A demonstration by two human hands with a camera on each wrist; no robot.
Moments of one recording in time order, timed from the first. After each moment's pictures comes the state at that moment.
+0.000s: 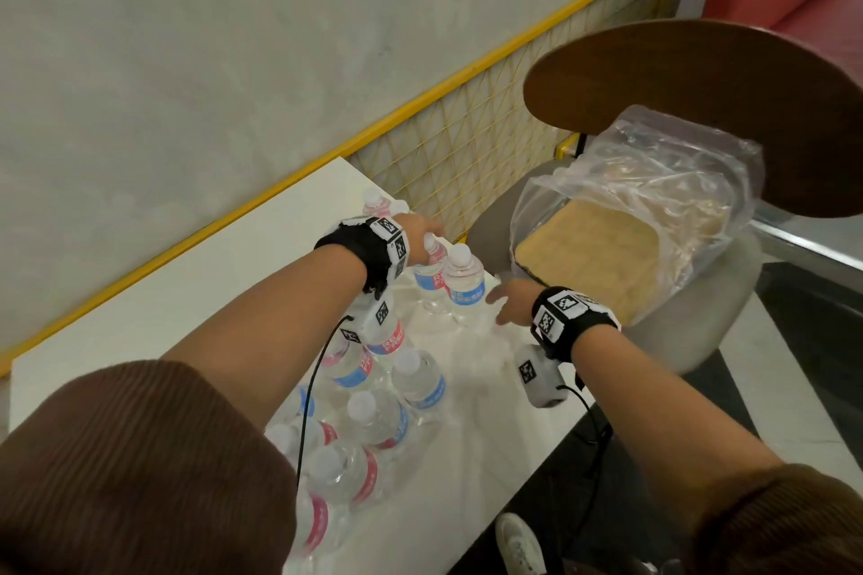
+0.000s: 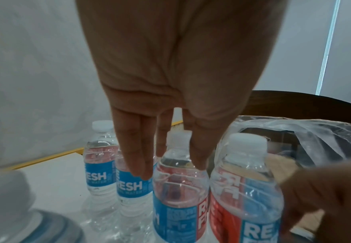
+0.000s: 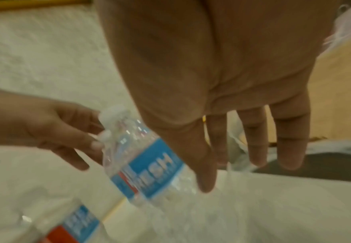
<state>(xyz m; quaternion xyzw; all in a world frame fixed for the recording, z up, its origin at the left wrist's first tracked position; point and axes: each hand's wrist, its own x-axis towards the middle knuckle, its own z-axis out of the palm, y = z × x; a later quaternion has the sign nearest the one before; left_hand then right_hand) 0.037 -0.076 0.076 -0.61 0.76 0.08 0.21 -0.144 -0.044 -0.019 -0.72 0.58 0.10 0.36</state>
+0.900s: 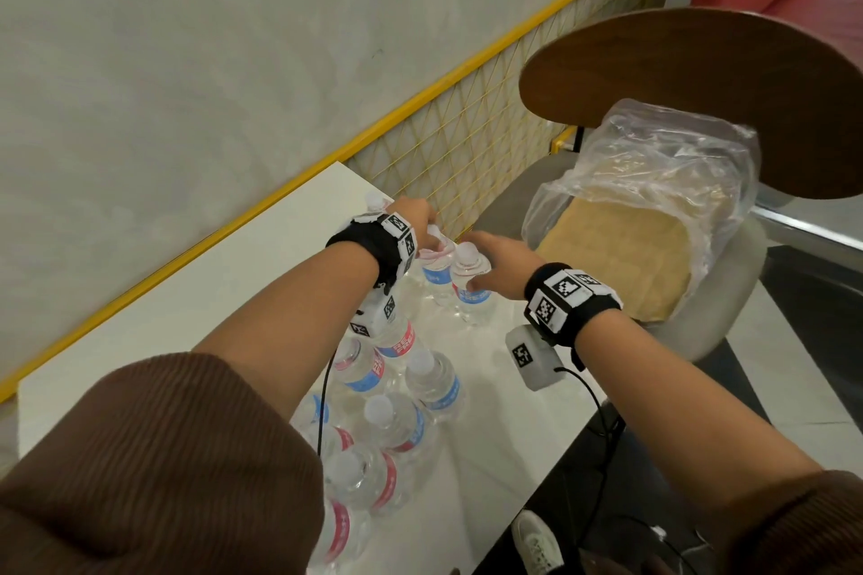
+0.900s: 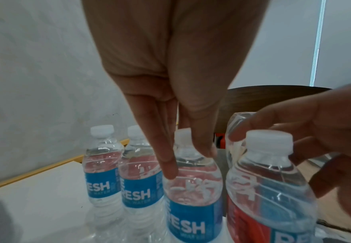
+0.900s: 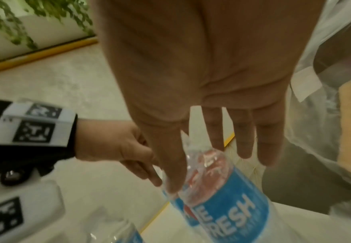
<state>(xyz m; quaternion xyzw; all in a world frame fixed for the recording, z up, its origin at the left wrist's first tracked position) 0.037 -0.078 0.093 -0.65 0.74 0.12 0.12 -0.122 -0.043 0.026 -0.75 0.55 -0.12 0.35</state>
